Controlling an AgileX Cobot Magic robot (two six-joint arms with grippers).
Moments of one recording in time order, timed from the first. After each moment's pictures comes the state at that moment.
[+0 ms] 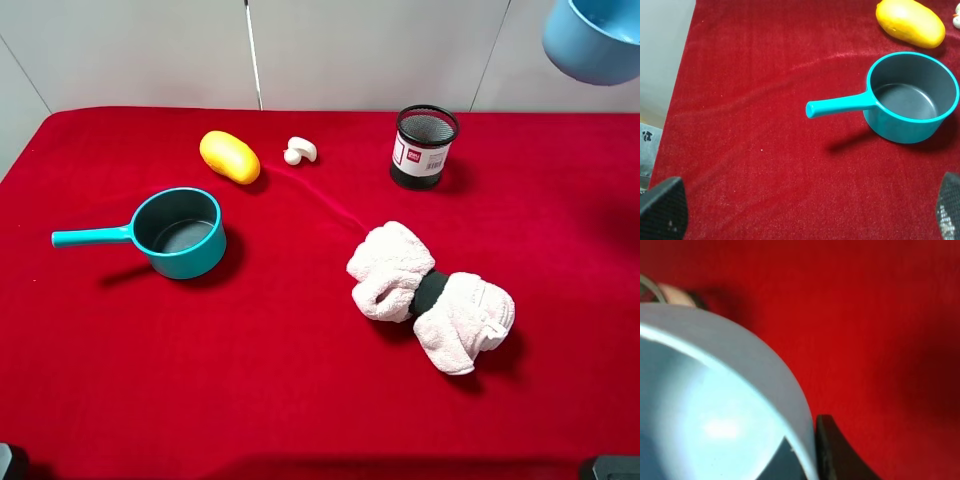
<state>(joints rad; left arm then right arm) -0.03 0.00 -0.49 0.02 1.05 0.01 -0.11 1.65 -1.55 0.14 1.22 0.02</state>
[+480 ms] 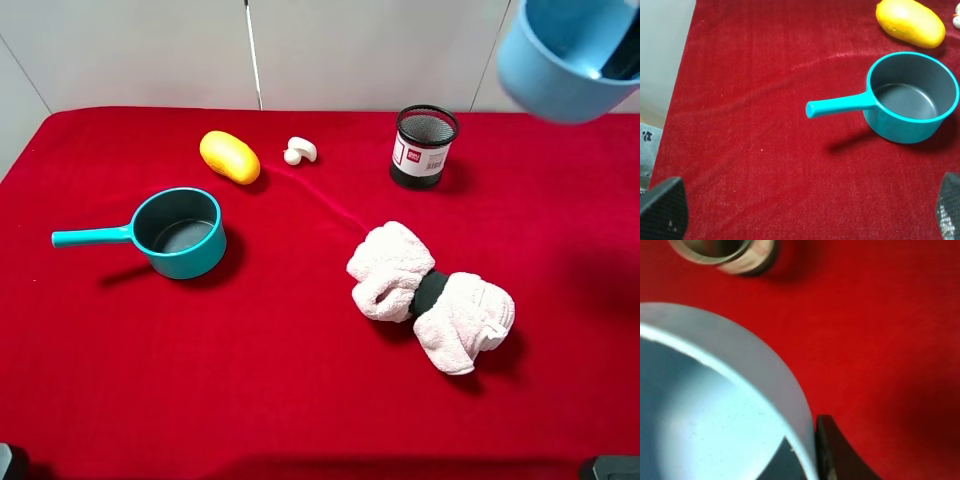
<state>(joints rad) -0.03 0.00 -0.49 0.02 1.05 0.01 0.11 1.43 -1.32 0.14 1.22 0.03</state>
